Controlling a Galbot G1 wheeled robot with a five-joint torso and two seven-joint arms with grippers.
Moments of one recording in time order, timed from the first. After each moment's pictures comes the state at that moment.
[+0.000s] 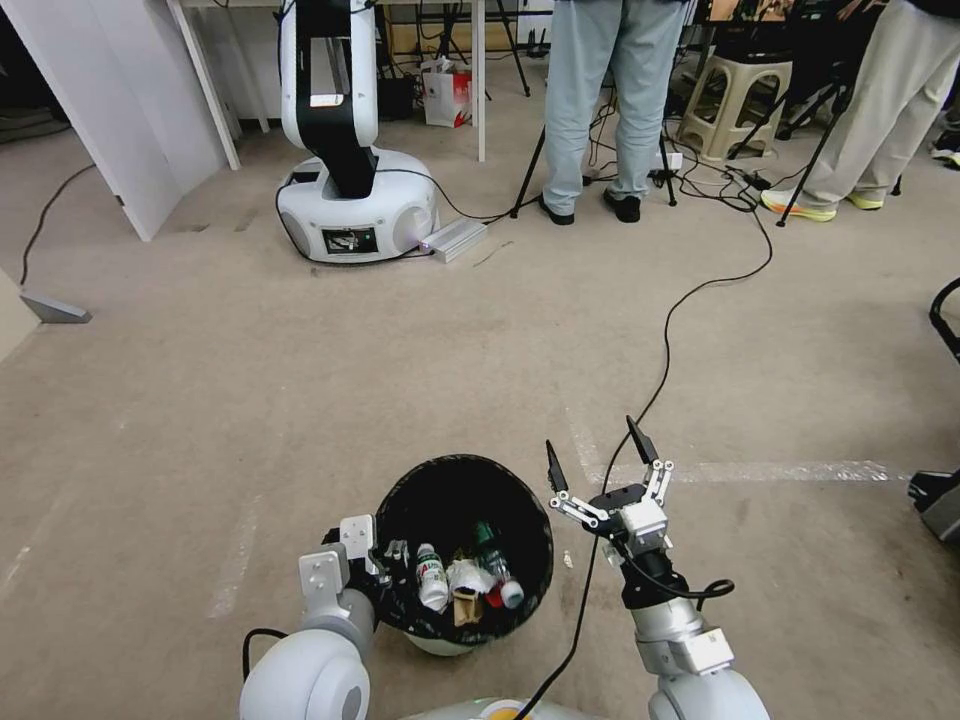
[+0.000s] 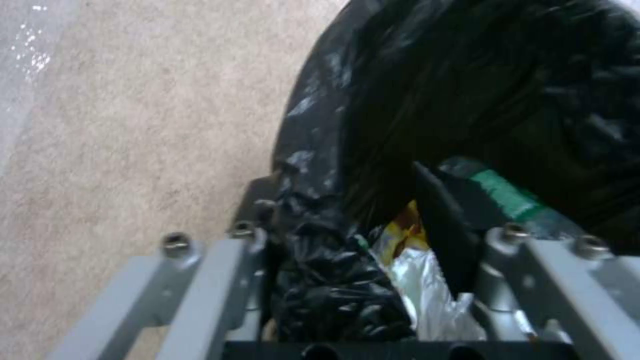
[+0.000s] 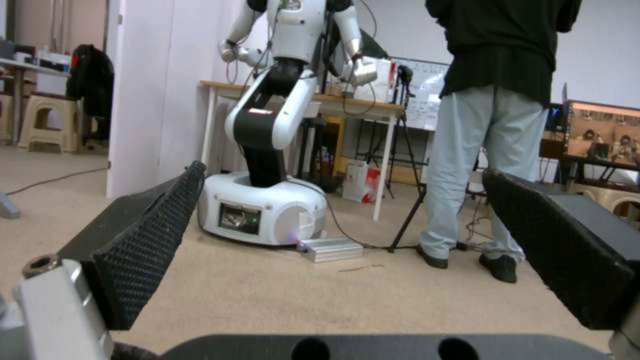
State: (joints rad) left arm 1.66 -1.50 -0.39 -2.23 -0.35 0.69 -0.31; right arm -1.67 1.41 0.35 2.01 -0.12 0.53 -0.02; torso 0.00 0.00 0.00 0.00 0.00
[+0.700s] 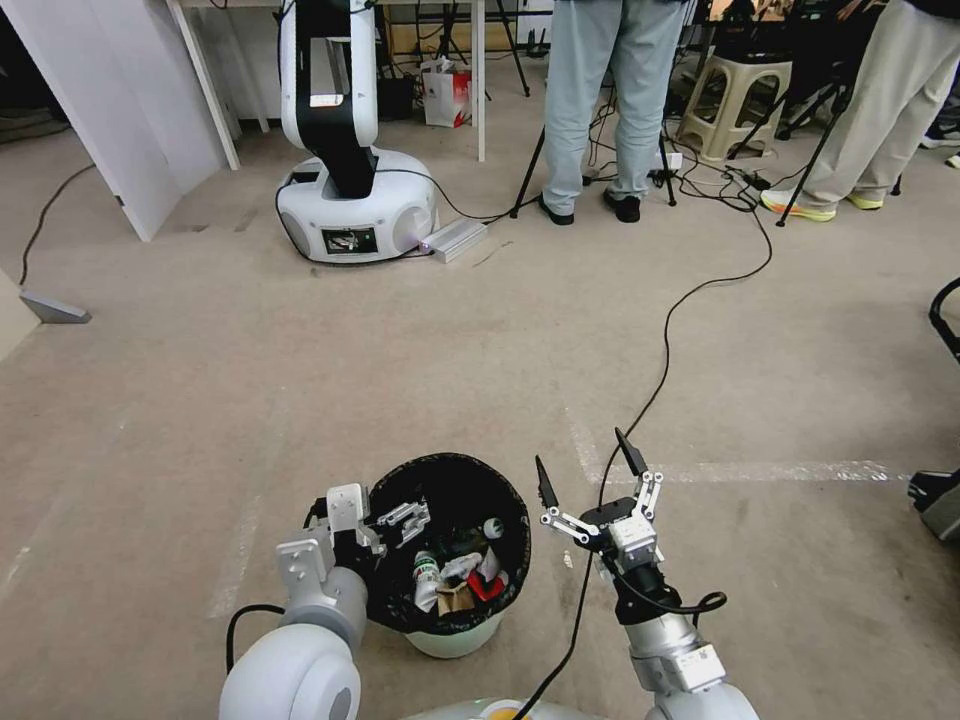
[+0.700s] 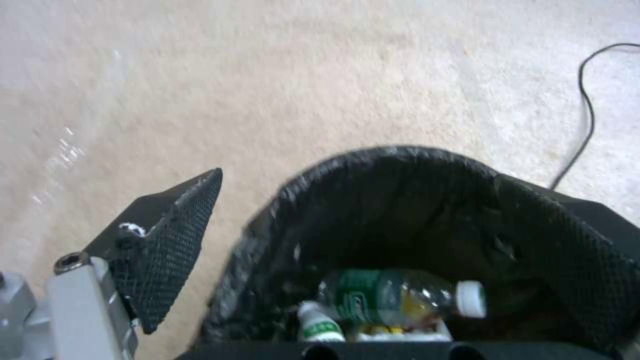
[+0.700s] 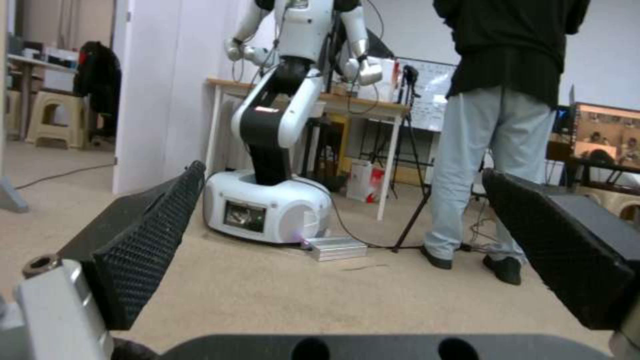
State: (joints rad) left arm 1.71 -1.50 -0.38 -2.37 -0.26 0.59 -0.29; right arm -1.68 1.43 0.34 2.01 -0.14 0.53 -0.02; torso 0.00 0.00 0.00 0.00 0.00
